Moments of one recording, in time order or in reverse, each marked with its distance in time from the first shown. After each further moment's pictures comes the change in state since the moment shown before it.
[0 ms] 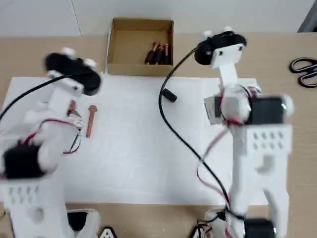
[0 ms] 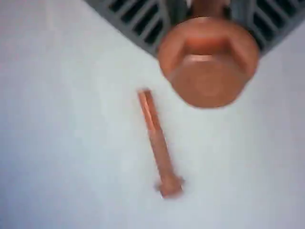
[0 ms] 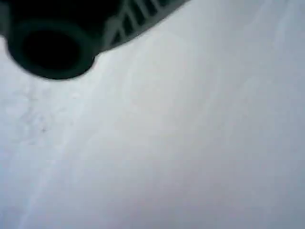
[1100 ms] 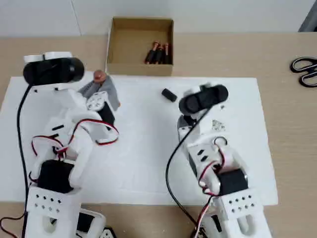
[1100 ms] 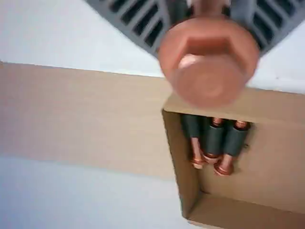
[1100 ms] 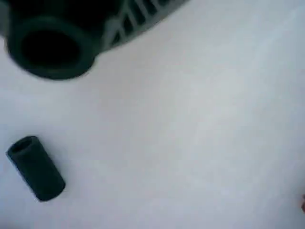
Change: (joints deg) left arm 17.9 -9.8 23.8 -41.5 47.6; right arm -12.7 -40.4 71.0 -55.7 -14.4
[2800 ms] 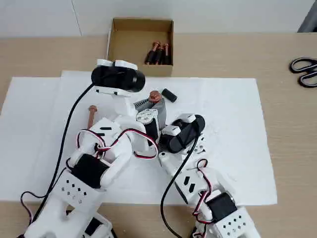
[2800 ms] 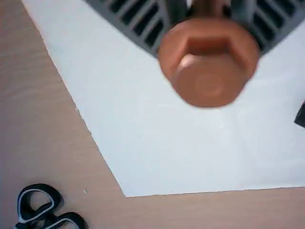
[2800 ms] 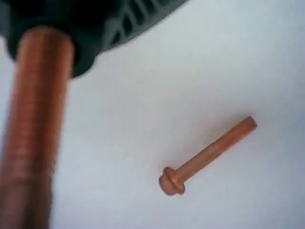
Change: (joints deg) left arm 18.7 6.8 4.2 -4.0 4.7; right arm -14.5 -20.3 20.5 -11.6 0.0
